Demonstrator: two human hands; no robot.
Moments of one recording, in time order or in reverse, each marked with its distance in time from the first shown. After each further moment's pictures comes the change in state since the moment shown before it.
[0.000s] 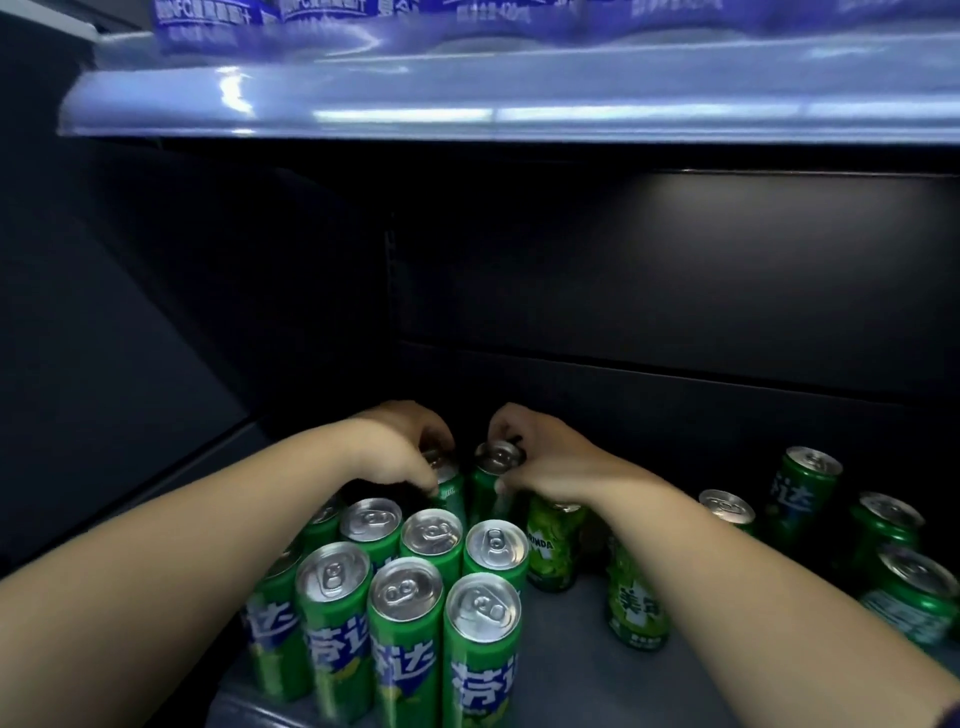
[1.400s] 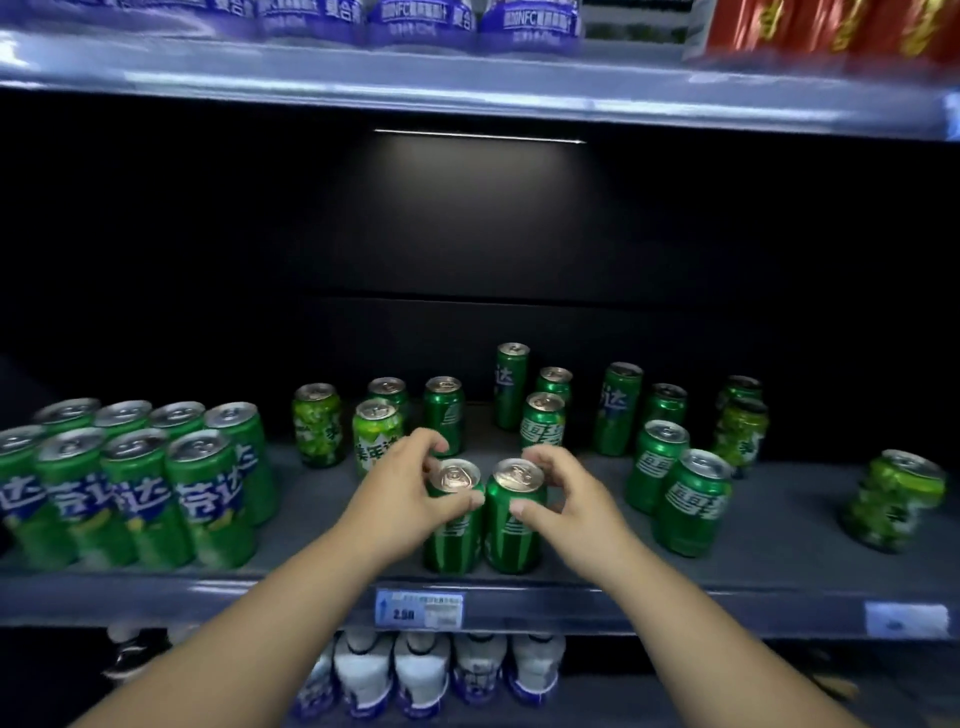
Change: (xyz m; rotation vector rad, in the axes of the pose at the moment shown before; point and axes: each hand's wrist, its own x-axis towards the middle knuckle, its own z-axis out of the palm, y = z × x) left_hand -0.098 0.280 0.195 -0.529 0.339 0.193; right_hand -0.369 0.133 -0.054 0.258 0.409 0.289
